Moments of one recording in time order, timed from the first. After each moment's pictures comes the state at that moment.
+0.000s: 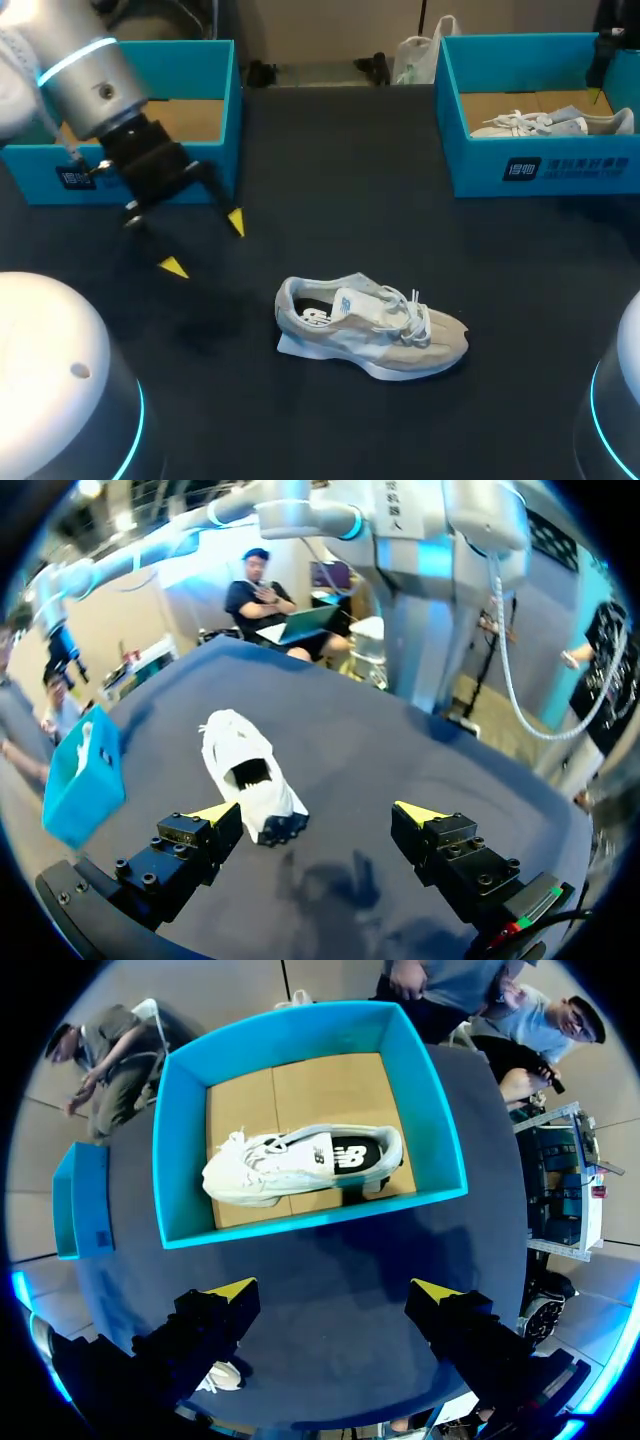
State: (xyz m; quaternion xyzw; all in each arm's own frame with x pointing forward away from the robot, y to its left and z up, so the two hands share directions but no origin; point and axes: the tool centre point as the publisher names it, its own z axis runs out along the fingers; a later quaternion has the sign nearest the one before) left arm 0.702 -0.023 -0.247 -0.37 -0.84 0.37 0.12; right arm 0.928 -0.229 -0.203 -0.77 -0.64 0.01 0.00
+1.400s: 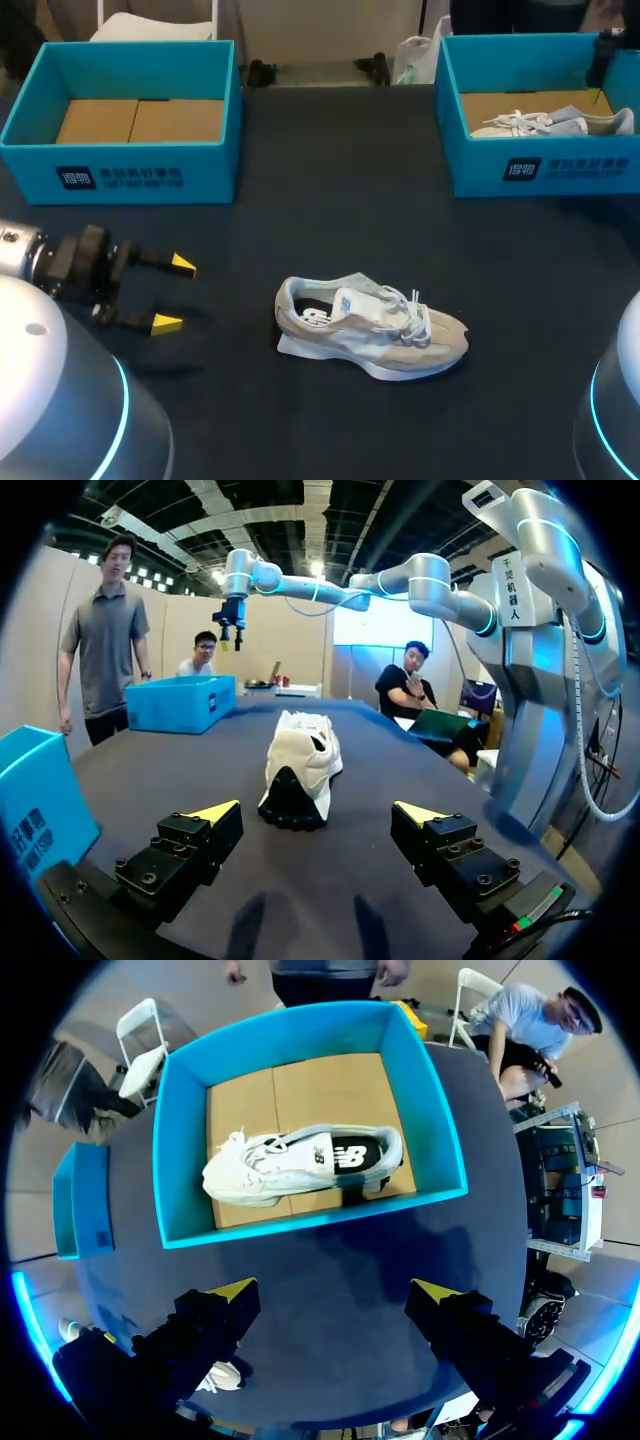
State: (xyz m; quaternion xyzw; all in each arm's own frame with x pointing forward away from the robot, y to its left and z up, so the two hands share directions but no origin) left arm 0.687 0.016 -0.333 -0.01 -0.80 0.60 0.05; right arm 0.928 -0.229 -0.203 -0.77 -0.64 0.01 0.00
